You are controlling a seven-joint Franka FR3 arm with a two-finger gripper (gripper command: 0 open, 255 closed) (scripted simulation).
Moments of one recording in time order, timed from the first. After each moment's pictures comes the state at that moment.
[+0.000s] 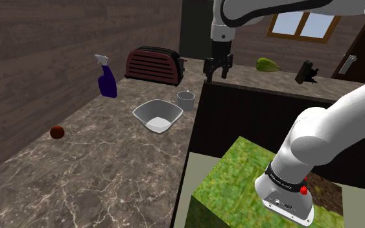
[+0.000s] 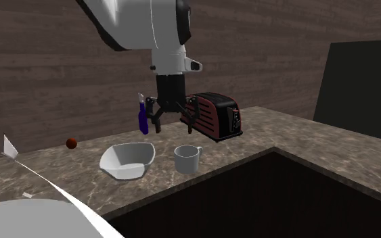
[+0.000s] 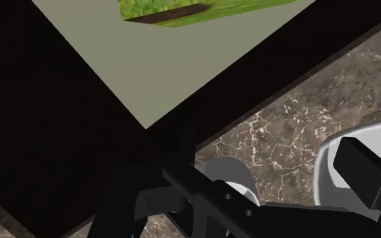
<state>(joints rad) 0.00 -0.49 -0.07 -2.29 -0.07 1.73 0.19</state>
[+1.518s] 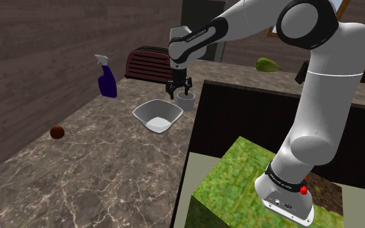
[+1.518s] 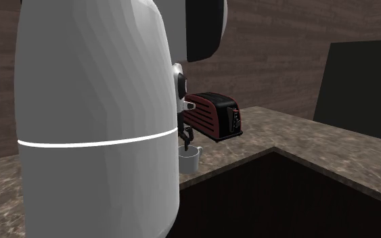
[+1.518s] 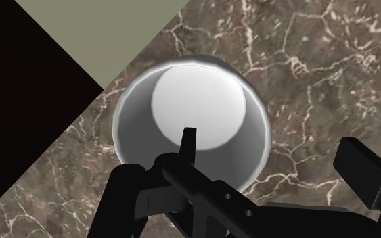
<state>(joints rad) 0.01 0.23 -0.07 -1.92 -0.01 2.06 0.24</state>
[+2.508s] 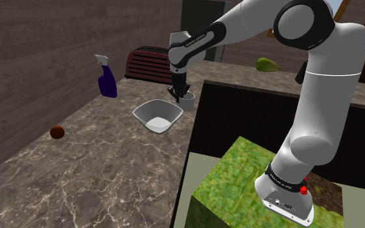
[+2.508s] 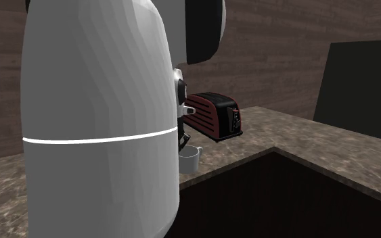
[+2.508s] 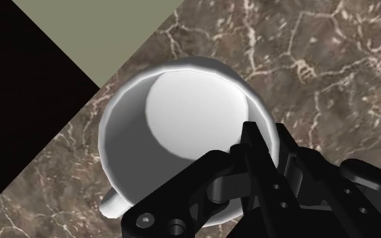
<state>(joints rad) 0.01 0.25 -0.07 -1.94 -0.01 2.10 0.24</state>
